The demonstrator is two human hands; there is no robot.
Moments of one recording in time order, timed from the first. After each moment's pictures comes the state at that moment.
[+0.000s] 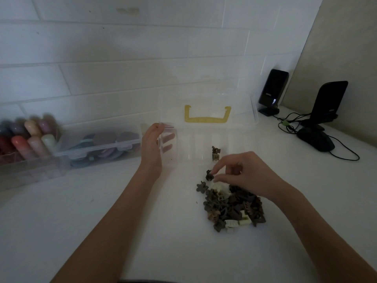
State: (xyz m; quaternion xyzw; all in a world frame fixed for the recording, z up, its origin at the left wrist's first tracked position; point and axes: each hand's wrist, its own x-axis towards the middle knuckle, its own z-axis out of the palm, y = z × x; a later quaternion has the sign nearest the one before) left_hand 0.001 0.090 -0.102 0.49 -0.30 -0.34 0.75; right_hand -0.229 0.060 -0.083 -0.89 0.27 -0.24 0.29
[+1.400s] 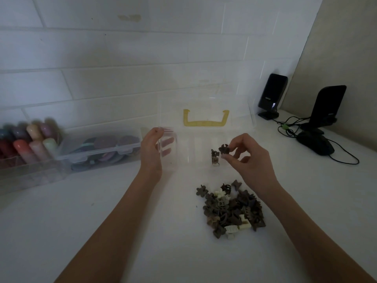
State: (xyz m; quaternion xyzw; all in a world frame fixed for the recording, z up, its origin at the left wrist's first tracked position) left_hand 0.001 0.091 -0.102 0.49 -0.28 -0.33 0.76; right_hand -0.221 0.046 -0.094 -0.79 0.34 -0.44 0.26
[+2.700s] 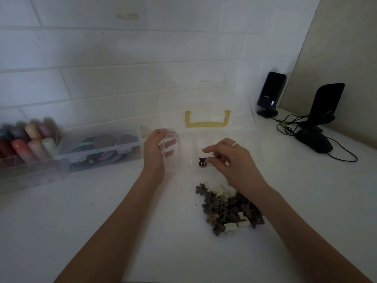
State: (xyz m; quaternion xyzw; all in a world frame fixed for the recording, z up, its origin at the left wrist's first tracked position) left_hand -0.011 0.093 -0.101 0.50 -0.27 -0.34 0.75; right_hand -0.200 0.061 -0.089 -0.87 0.30 -0.35 0.19
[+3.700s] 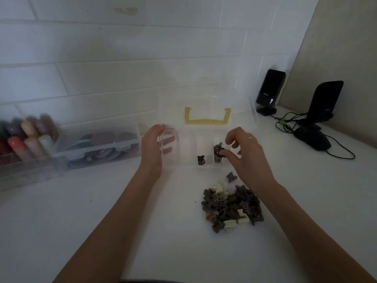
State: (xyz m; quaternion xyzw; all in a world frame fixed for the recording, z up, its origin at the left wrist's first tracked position) left_hand -0.003 0.090 -0.101 0.52 -0.28 -0.35 0.73; right_hand -0.215 0.049 -0.093 -0.84 0.36 -0.40 0.13
